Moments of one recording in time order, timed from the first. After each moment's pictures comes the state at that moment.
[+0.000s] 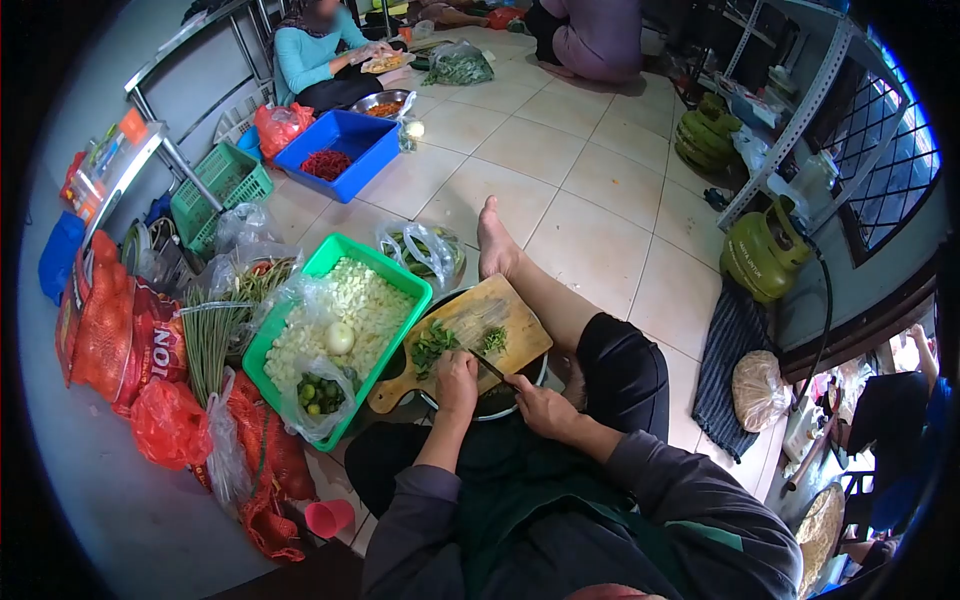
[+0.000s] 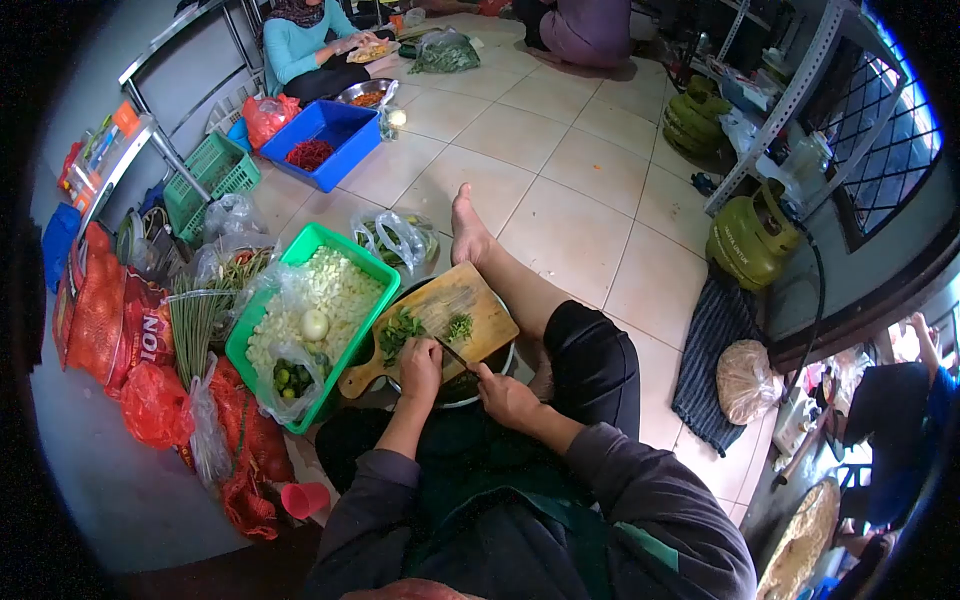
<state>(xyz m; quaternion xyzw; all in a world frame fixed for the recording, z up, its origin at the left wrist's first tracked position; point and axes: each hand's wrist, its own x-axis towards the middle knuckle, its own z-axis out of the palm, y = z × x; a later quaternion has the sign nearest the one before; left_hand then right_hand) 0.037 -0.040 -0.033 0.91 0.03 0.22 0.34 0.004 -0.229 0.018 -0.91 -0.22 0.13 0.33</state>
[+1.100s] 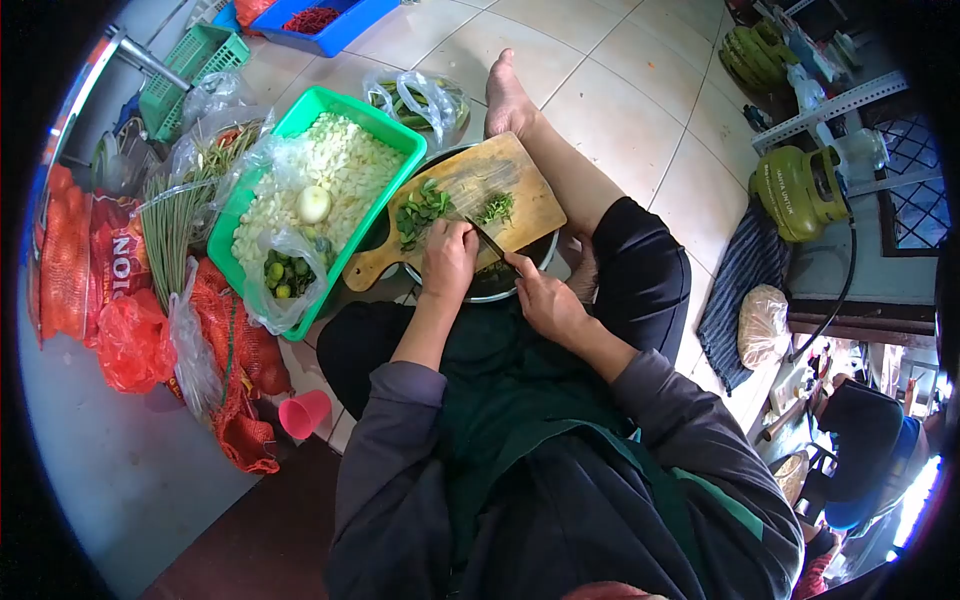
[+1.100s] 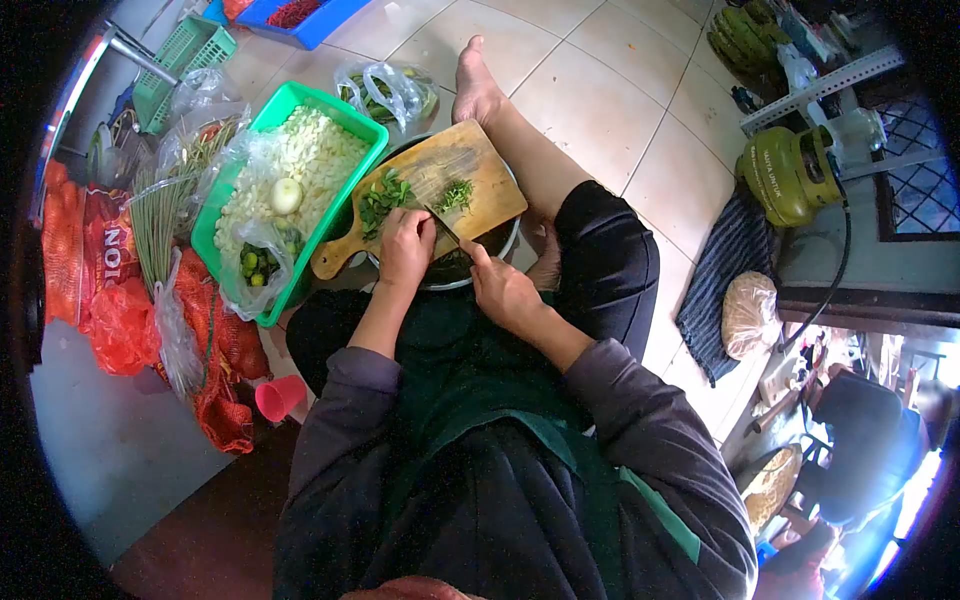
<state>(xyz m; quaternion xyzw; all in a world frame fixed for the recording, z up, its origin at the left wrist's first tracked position) 0.033 -0.040 -0.028 0.91 0.01 0.22 0.36 -0.001 -0.224 0.015 -0.91 -0.23 0.10 0.33</state>
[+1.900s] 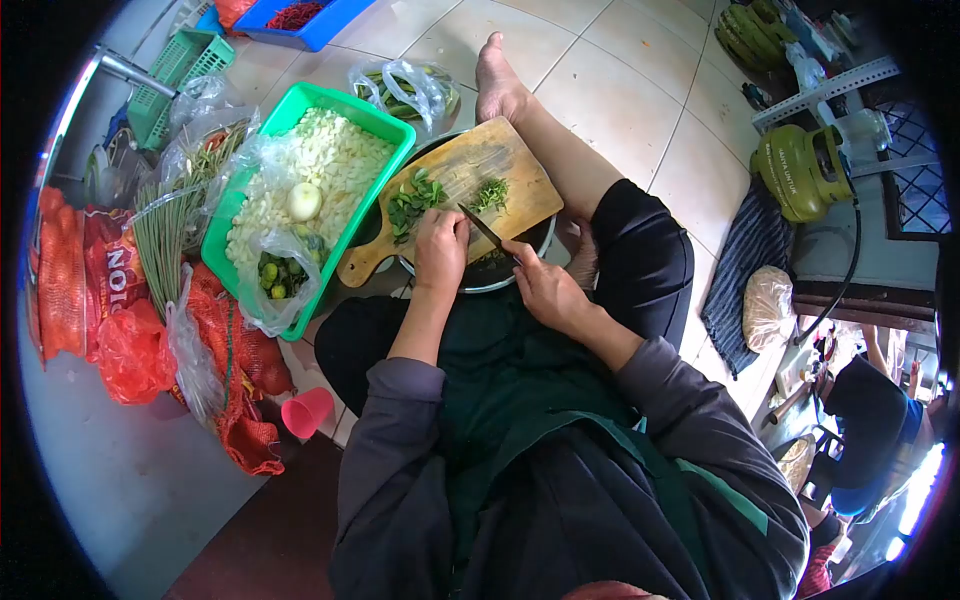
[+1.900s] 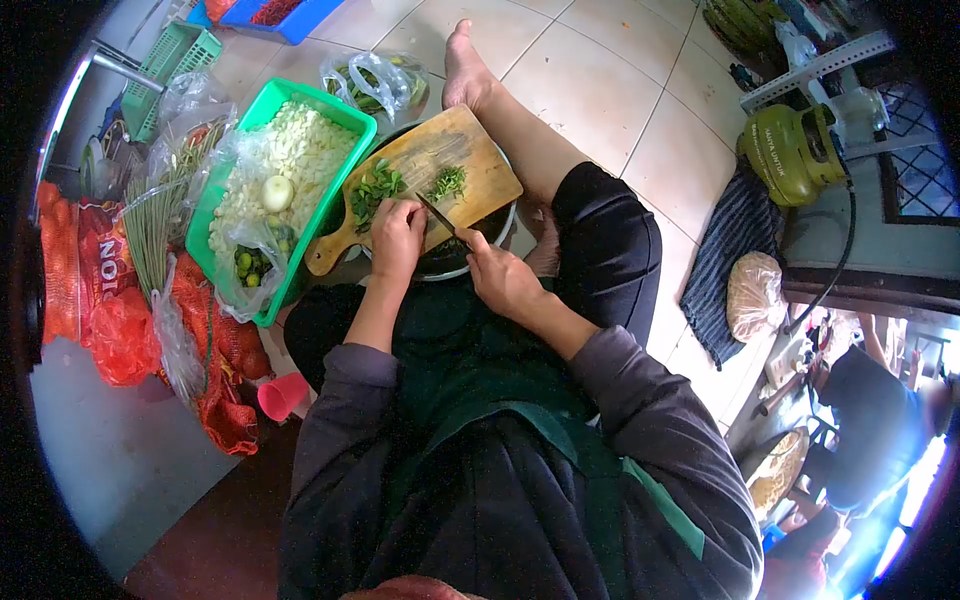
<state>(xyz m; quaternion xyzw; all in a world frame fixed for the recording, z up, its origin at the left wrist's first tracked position) 0.034 -0.036 -0.026 0.90 0.01 0.20 0.38 0.001 -0.227 0.016 -0.89 -0.22 0.11 0.39</state>
